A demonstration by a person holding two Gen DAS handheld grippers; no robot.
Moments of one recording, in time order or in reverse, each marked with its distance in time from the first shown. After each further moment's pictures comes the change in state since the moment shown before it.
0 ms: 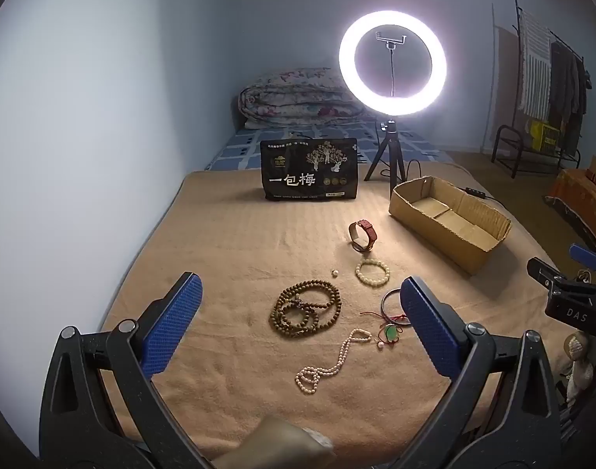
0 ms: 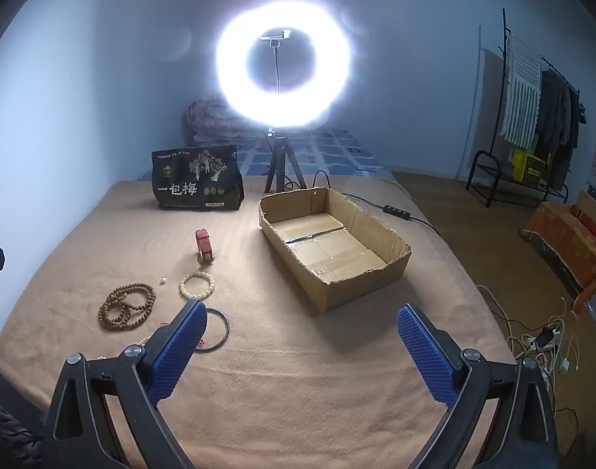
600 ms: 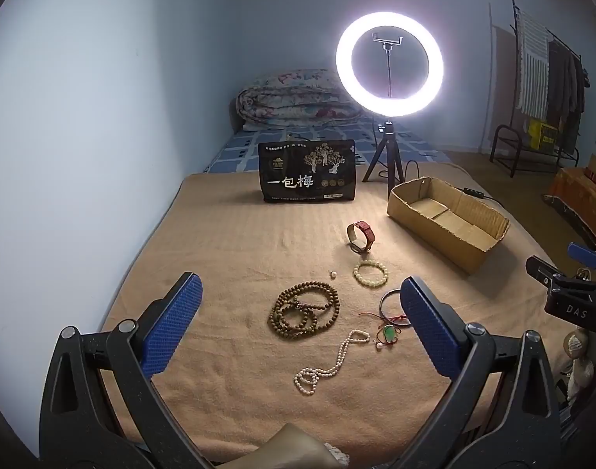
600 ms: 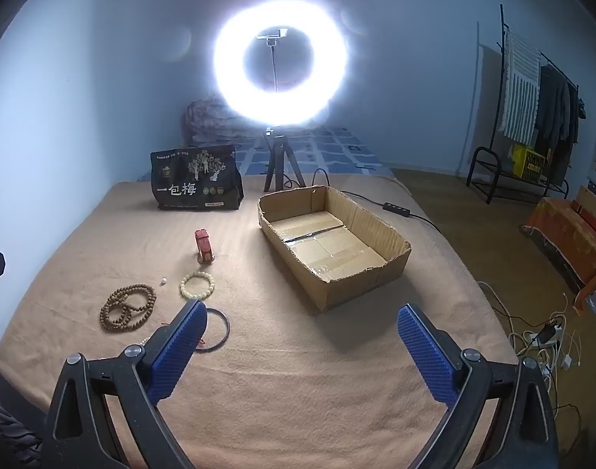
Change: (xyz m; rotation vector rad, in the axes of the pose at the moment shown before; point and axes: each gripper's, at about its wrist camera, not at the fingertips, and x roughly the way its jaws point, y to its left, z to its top) left arm 0.000 -0.001 0.000 0.006 0.002 0.006; right arm 0.002 -0.001 0.001 0.008 0.014 0.004
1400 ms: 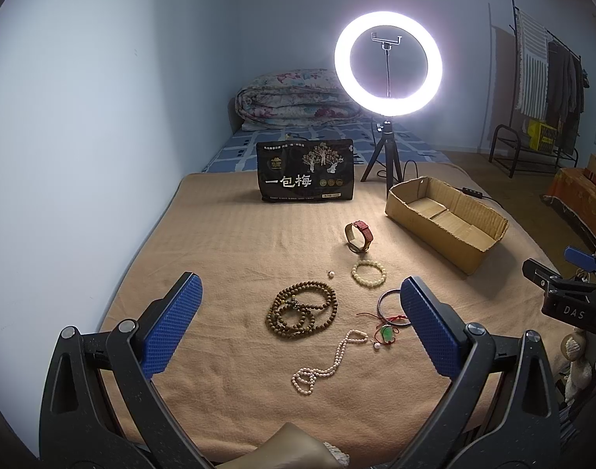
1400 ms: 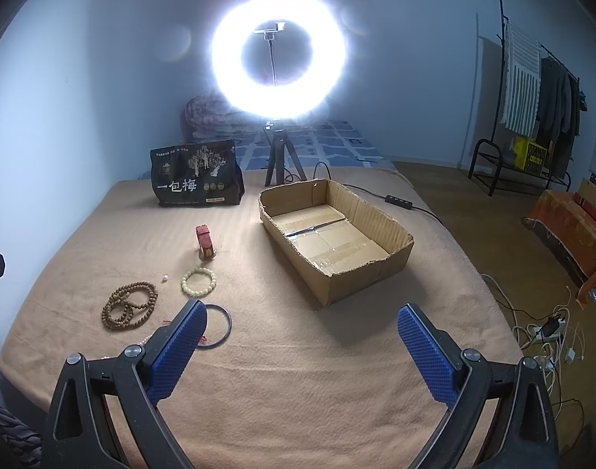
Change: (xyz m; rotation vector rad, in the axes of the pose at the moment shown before) left arm 0.000 0.000 0.000 0.000 -0.003 -0.001; right arm 0.004 -0.002 -0.001 0.020 0.025 0.014
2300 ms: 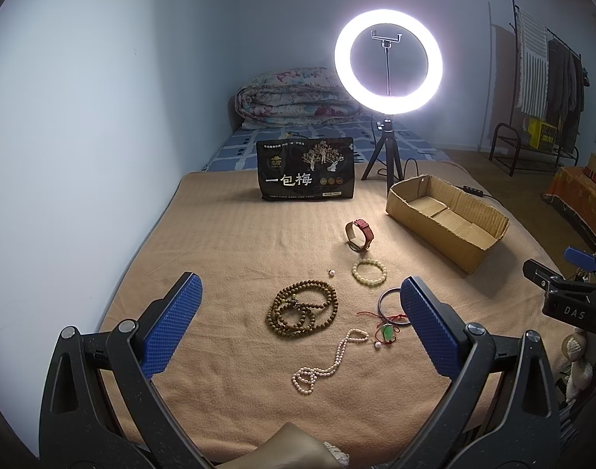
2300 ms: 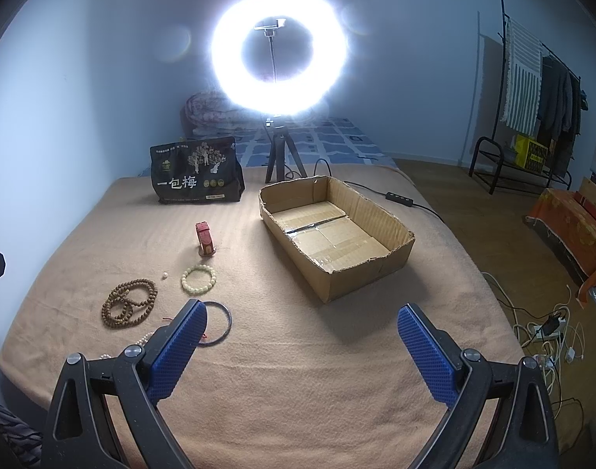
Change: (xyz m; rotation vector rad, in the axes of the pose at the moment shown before) left arm 0.000 0.000 0.000 0.000 0.001 0.000; right arm 0.000 0.000 -0.003 0.000 0.006 0.002
